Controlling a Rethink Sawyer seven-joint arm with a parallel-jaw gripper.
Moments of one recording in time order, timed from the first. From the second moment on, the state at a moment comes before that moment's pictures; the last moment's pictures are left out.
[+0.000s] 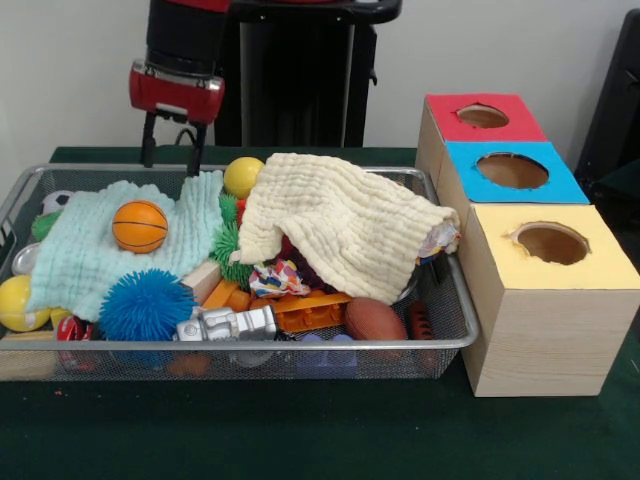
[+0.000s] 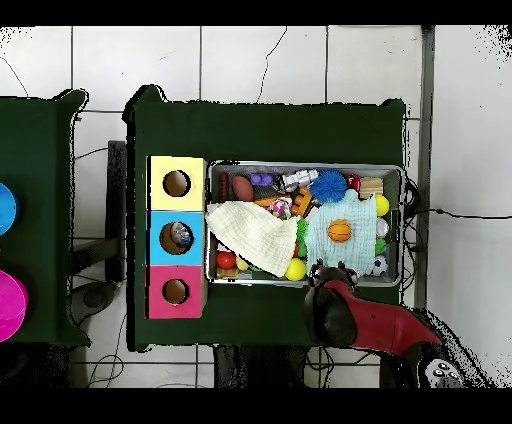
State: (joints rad) arm -0.54 -0.66 -0.08 1.95 -0.47 -0.01 1.68
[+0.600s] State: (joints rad) arm -0.46 -0.46 -0.20 1.81 -0.47 -0.13 1.68
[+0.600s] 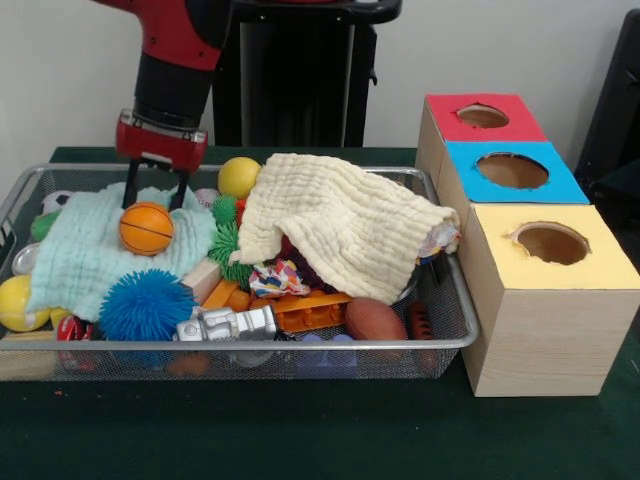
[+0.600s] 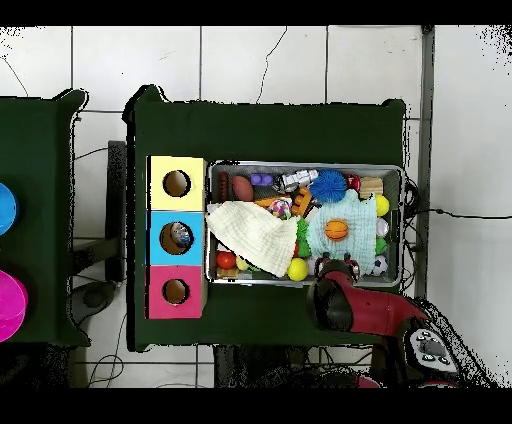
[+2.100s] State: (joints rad) arm -0.60 -0.47 -0.06 1.76 -0.60 -0.04 1.68
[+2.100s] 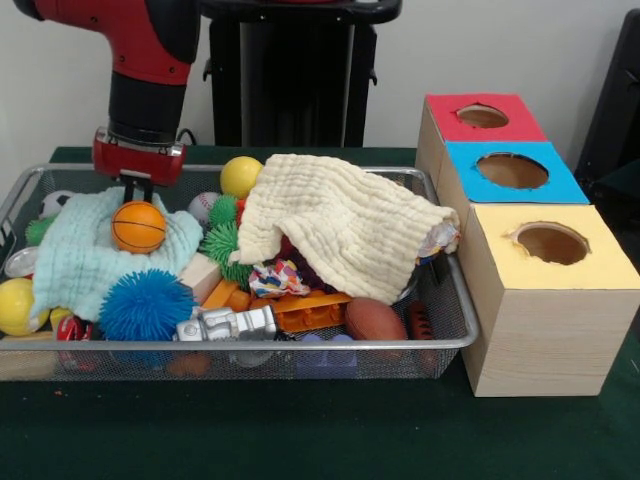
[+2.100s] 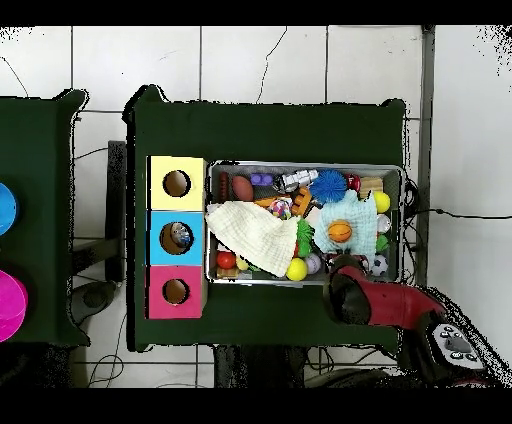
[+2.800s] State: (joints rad) arm -0.54 -0.50 -0.03 1.76 -0.55 0.04 1.68
